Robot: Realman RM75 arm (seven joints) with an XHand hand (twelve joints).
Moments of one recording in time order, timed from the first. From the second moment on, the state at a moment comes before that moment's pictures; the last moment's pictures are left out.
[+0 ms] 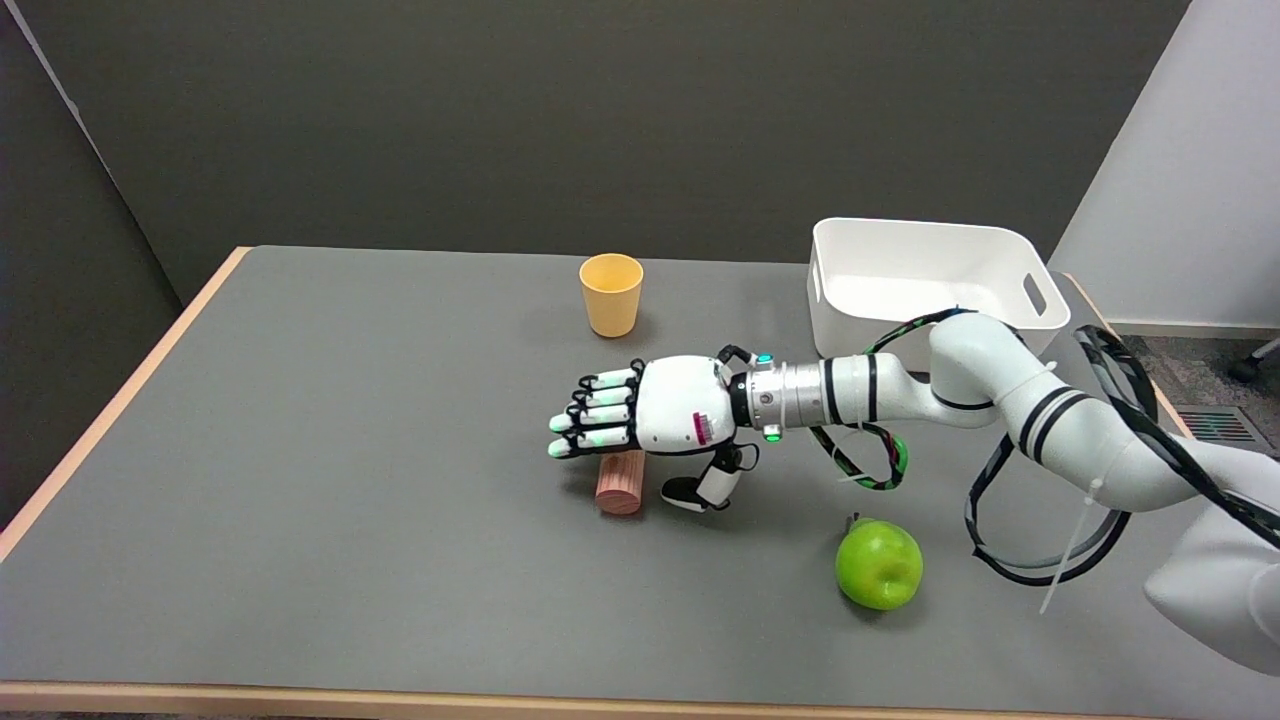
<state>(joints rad) 0.65 -0.95 -2.28 0.90 2.26 -0.94 -1.96</state>
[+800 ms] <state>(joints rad) 0.70 -1.01 -2.32 0.83 2.26 -0.95 -1.97</state>
